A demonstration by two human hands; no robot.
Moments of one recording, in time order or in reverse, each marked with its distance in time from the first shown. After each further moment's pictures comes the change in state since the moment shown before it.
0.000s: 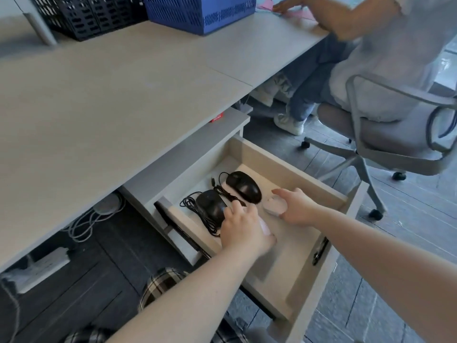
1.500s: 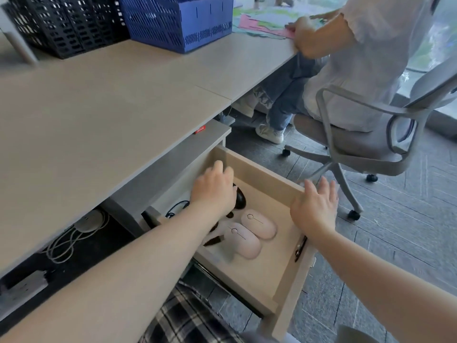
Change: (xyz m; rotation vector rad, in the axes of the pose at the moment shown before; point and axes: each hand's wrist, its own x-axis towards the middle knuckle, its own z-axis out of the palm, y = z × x) left_hand 0.034 -0.003 -0.078 0.247 0.326 0.293; right_hand -0.057 0.018 -0.008 0.166 0.659 0.300
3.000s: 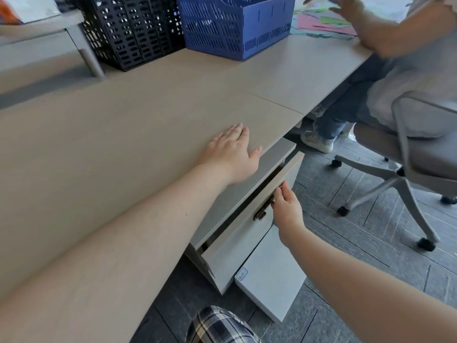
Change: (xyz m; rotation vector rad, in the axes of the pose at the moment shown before) left_hand 0.081 -0.115 -0.066 -0.016 -0.089 -0.048; right_hand 0.021 -0.171 0.111 1.070 -0.363 0.148
